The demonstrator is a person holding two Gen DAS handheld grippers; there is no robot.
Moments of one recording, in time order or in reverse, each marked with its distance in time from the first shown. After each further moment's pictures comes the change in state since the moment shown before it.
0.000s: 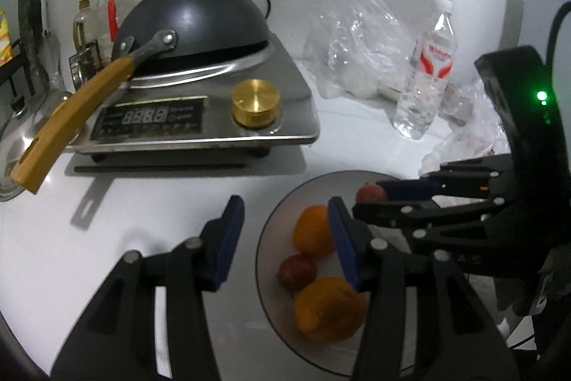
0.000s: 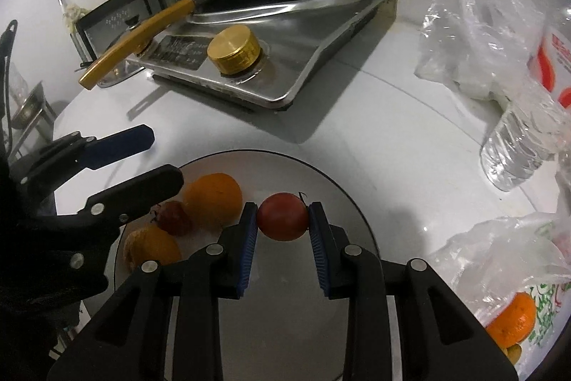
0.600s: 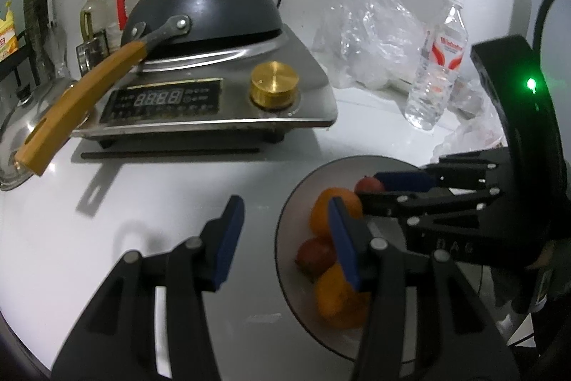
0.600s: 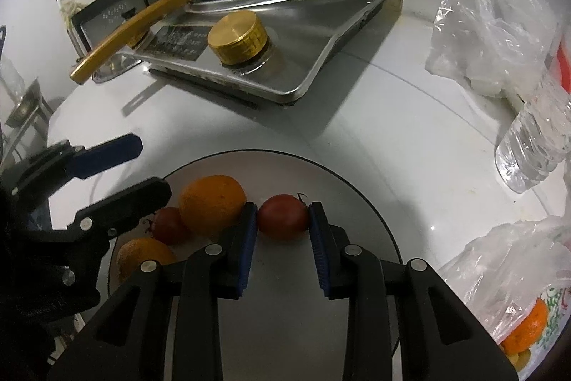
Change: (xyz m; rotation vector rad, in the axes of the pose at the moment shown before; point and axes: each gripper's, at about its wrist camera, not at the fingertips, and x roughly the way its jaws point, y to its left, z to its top) left arm 0.003 0.008 -0.010 -0.006 0.032 0.029; right arm 0.015 0.005 0.002 0.006 0.016 0.000
